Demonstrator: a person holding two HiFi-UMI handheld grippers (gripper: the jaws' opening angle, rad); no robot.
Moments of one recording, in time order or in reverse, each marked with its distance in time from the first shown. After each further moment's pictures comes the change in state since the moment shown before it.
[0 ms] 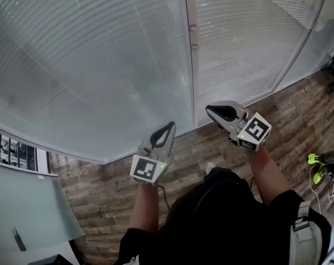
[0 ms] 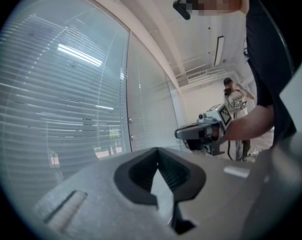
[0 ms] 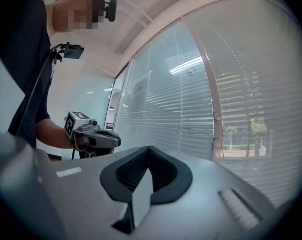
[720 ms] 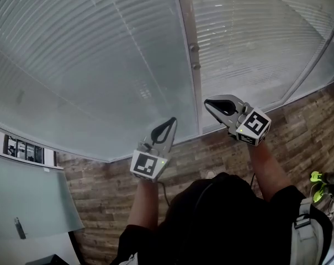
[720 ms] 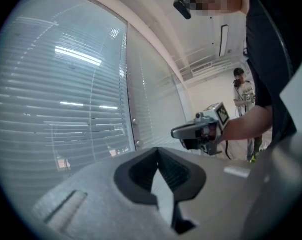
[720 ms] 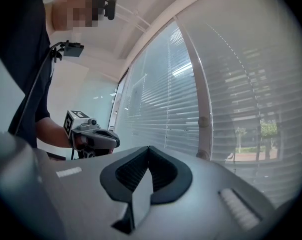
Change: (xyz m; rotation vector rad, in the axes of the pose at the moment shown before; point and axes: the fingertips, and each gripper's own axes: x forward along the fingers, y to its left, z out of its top) left arm 0.067 0.043 0.023 0.070 0.026 0.081; right arm 0.040 -0.076 0.019 -0.021 -0.025 0.122
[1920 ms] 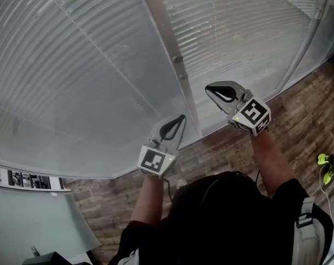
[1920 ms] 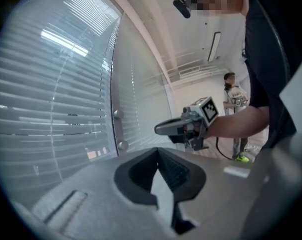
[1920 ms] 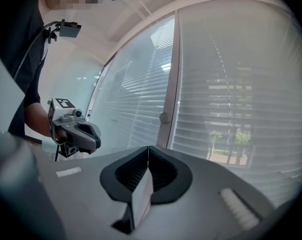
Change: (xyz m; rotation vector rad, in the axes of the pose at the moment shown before) left arm 0.078 -0.014 -0.014 -0.019 0.017 -0.219; right arm -0.008 -0.088 -0.009 -0.122 0.112 -0.236
